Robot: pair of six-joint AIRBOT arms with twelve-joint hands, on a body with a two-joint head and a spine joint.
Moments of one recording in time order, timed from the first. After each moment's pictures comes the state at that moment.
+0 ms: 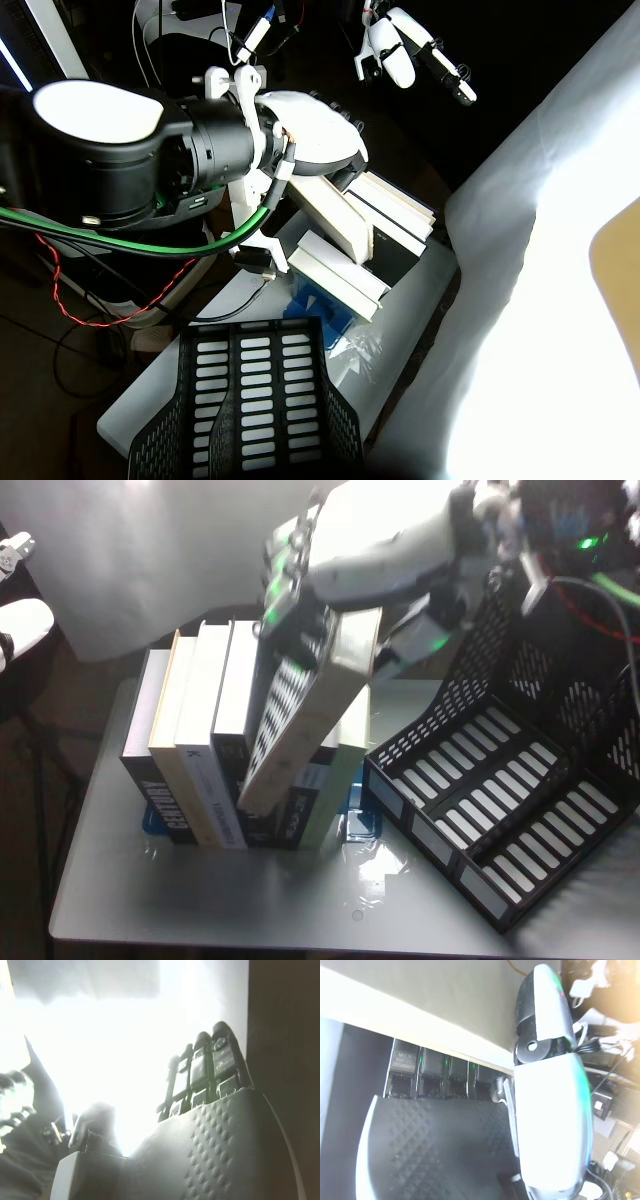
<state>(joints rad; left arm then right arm) 0.88 -1.01 1.32 -0.49 -1.14 0.32 0.11 -1.35 1.50 -1.70 0.62 0.47</state>
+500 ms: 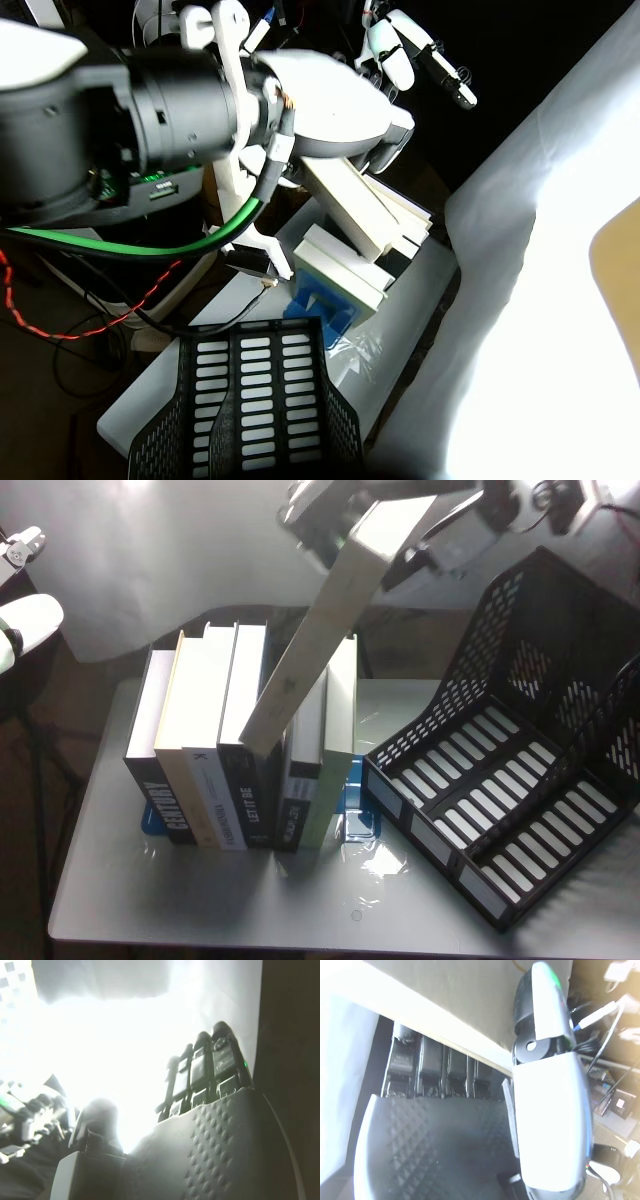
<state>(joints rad) 0.85 -1.01 1.32 -0.47 -1.14 0.32 0.24 -1.27 1.47 -1.72 0.63 0.49</state>
